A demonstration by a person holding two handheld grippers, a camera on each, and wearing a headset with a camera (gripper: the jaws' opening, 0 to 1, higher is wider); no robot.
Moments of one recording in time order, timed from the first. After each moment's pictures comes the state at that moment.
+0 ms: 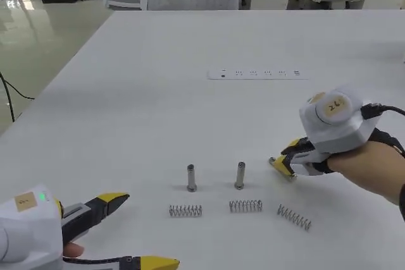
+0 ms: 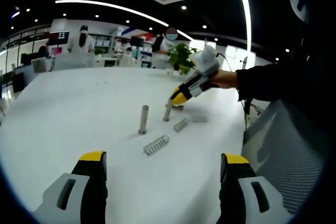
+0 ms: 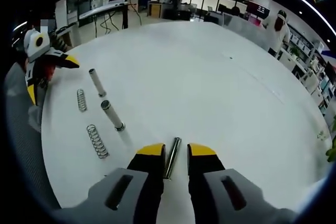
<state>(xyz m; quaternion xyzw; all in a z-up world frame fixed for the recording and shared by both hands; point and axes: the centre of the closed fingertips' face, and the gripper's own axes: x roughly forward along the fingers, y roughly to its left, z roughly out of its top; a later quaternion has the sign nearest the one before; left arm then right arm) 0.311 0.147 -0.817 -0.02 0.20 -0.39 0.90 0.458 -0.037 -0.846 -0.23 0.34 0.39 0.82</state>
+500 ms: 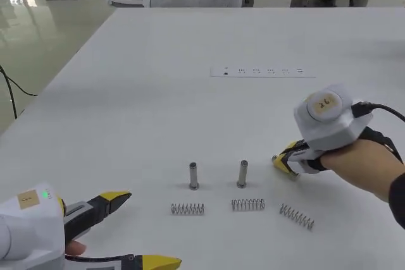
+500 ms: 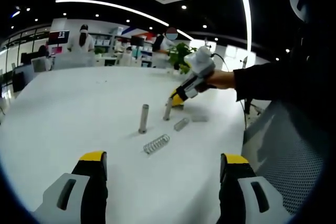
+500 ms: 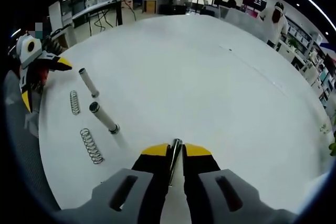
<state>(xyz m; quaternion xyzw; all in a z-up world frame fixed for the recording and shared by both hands) 0.311 0.148 -0.819 -0.02 0.20 -0.39 0.90 0.465 -0.037 -0.859 -0.22 0.37 0.38 0.82</state>
